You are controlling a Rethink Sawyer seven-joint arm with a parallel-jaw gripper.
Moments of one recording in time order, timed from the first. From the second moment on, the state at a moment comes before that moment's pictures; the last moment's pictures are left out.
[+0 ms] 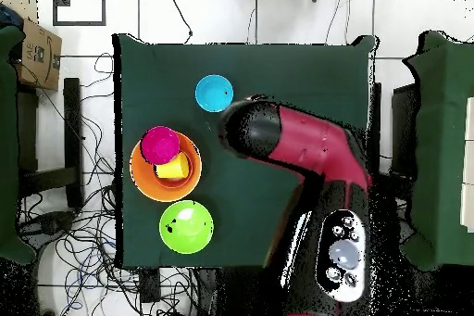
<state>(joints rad) -0.17 -0.70 -0.20 1.50 0.04 0.62 2.37</state>
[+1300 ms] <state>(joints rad) -0.32 -0.51 -0.05 1.45 -0.17 0.47 2.37</state>
